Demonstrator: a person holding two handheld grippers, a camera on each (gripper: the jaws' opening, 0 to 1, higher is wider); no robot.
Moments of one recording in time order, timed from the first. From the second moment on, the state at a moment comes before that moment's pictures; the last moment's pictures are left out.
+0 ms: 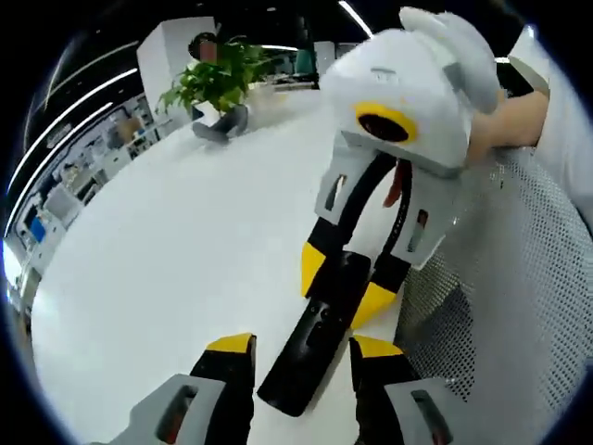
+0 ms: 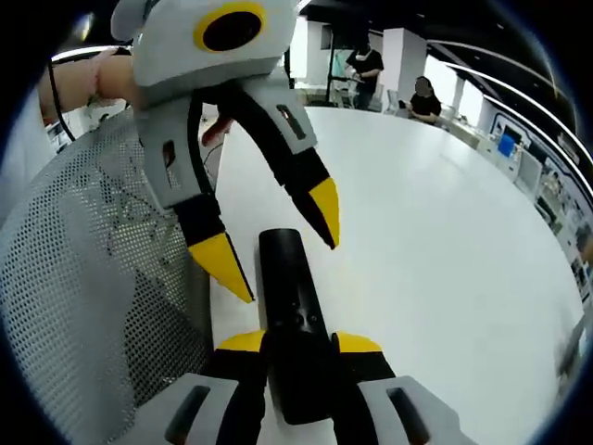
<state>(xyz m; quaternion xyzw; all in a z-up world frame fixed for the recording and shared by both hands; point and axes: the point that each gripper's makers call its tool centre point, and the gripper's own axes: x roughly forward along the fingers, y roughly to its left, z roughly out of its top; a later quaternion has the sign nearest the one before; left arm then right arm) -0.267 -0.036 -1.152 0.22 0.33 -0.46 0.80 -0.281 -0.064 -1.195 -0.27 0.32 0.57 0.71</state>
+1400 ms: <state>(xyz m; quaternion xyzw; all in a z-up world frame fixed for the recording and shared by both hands) -0.264 0.107 -1.041 0.01 0.06 -0.08 1.00 -0.278 -0.062 -1.194 -0.24 0.33 0.56 0.72</state>
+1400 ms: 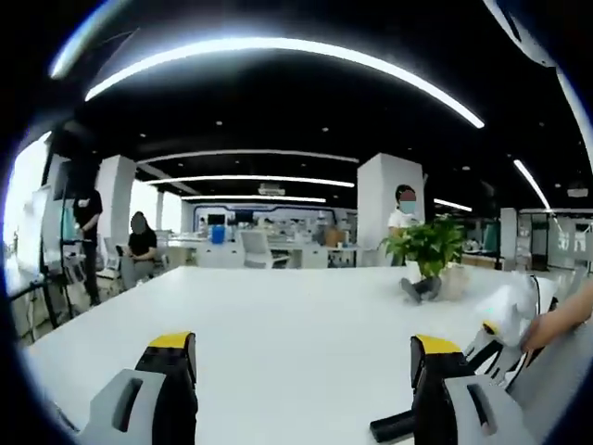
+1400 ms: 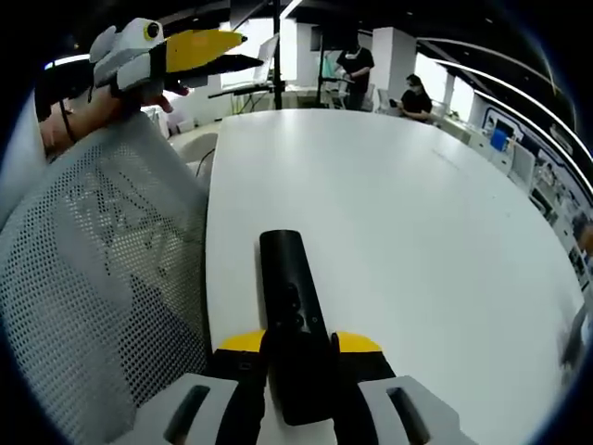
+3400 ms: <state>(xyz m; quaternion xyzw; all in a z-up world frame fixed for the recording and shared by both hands) -0.261 0.112 -1.046 -0.03 0.05 -0.09 0.99 -0.134 -0.094 -1.198 -0.37 0.39 0.58 0.61</state>
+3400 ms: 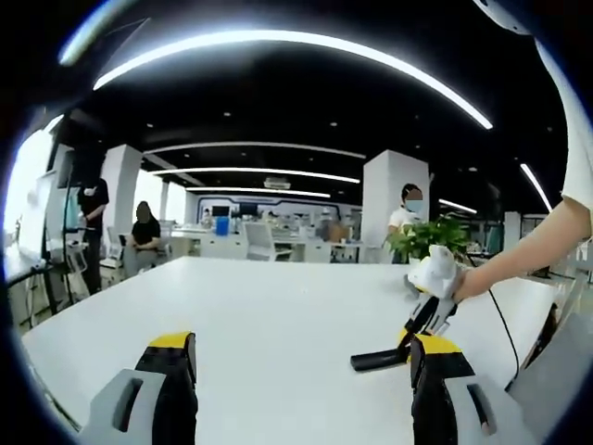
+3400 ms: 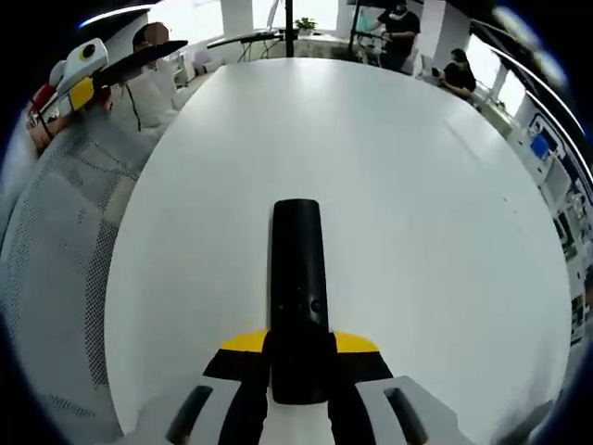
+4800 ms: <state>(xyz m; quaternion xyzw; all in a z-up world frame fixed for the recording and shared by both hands) -0.261 0.109 -1.055 -0.02 0.08 -0.10 0.99 -0.098 -0.093 -1.156 -0.14 0.32 0.46 0.82</state>
